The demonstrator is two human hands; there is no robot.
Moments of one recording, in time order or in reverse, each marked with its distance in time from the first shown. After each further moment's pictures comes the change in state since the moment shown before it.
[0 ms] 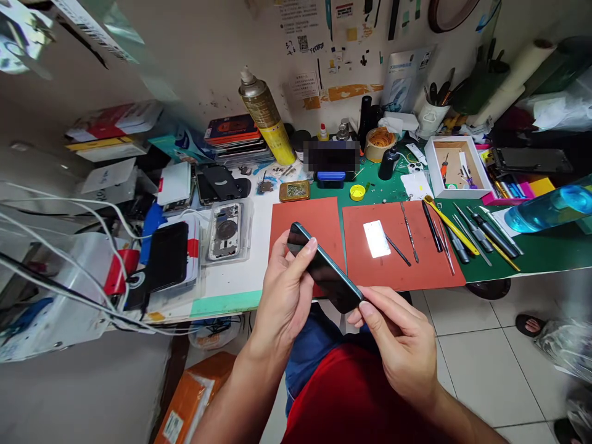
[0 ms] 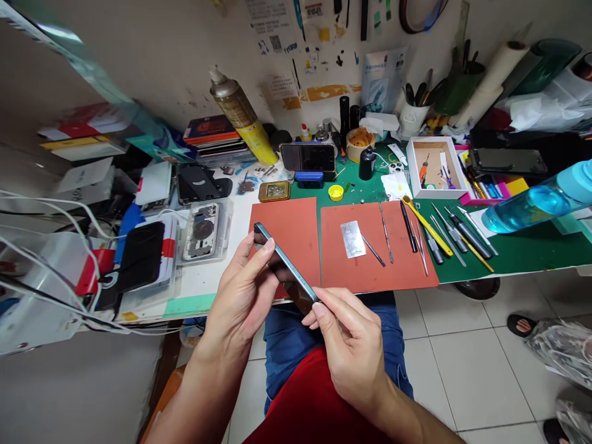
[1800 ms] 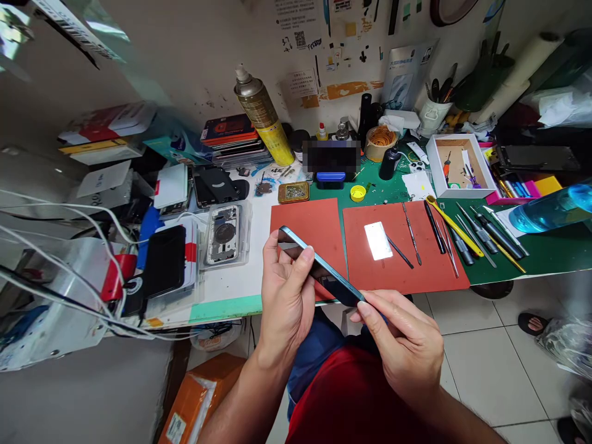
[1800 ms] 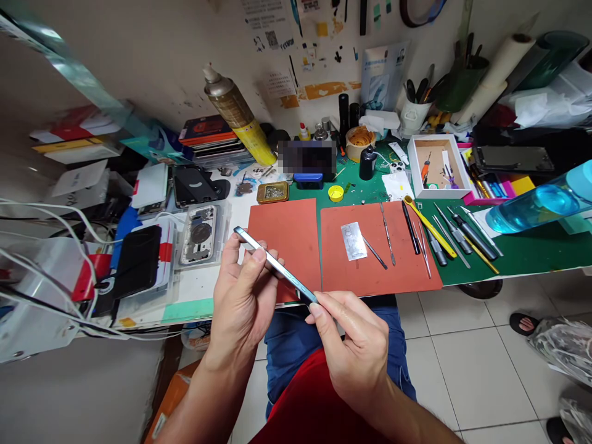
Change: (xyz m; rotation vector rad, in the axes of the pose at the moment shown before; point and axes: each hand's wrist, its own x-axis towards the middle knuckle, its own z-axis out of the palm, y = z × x) left_hand -0.001 -0.006 0.002 -0.089 0.027 0.177; right_hand 0.010 -0.001 0.004 -0.192 0.086 -0.146
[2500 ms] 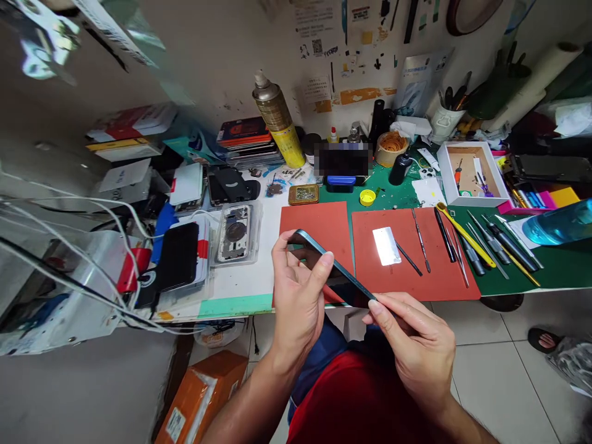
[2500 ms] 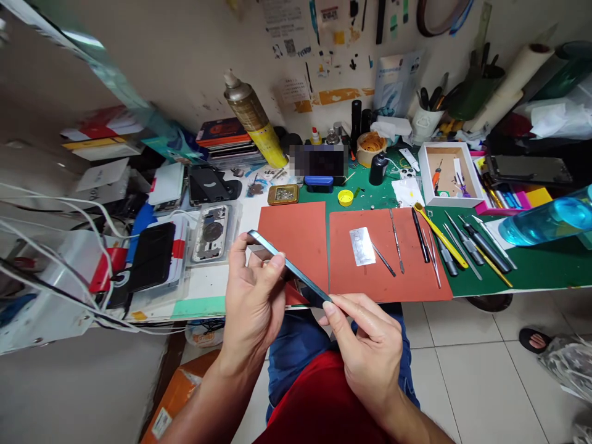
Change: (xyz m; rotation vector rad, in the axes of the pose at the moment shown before) left_hand -0.007 -0.004 0.002 0.120 -0.012 0.090; right_hand -0.001 0.009 -0.004 0.016 -0.004 0.168
